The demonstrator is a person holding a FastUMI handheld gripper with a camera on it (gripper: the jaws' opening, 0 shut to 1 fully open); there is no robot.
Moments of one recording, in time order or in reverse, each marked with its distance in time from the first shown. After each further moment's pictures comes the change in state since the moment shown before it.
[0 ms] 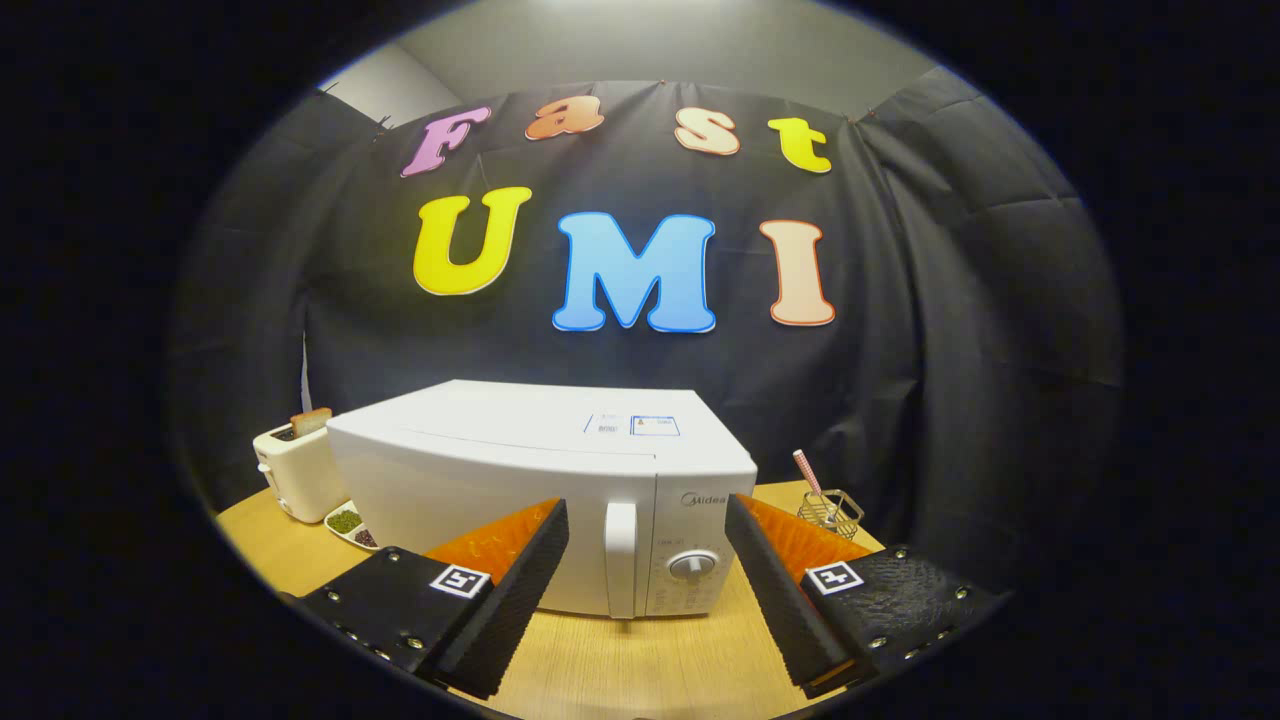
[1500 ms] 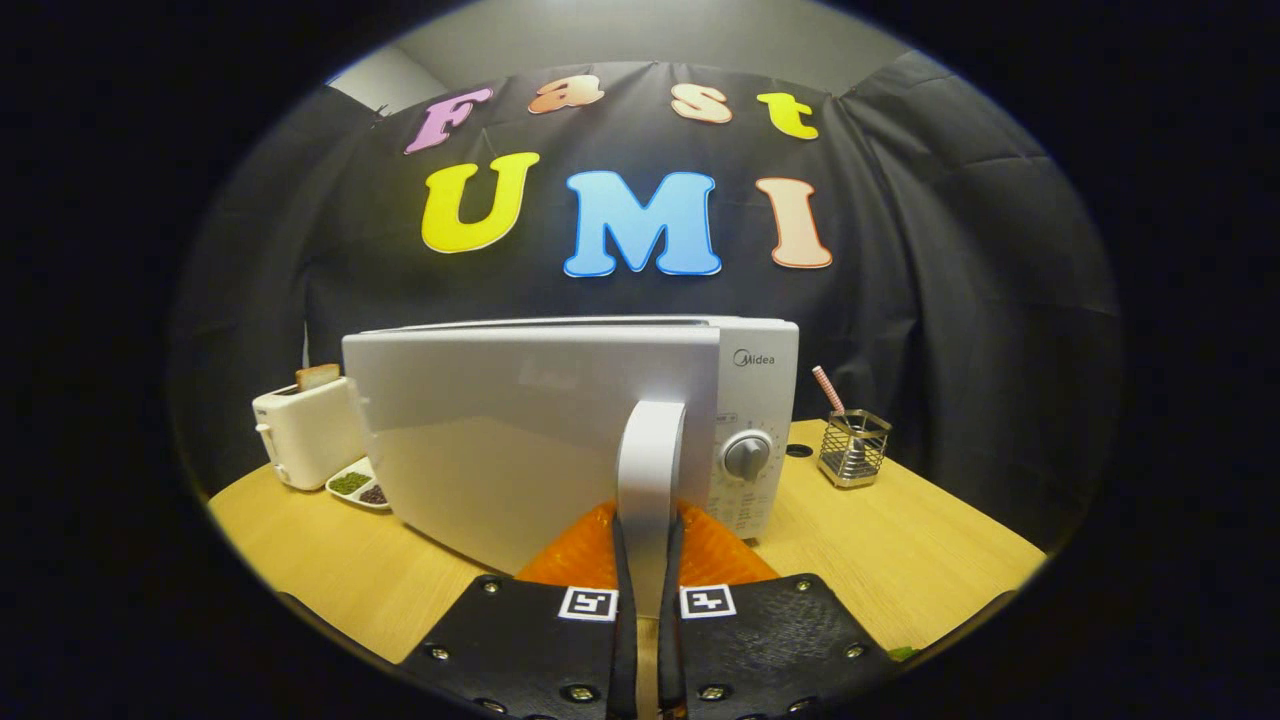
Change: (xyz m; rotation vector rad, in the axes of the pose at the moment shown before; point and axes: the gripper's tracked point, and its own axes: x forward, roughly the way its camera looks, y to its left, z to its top) arm -0.045 0.054 -0.089 0.051 0.067 0.041
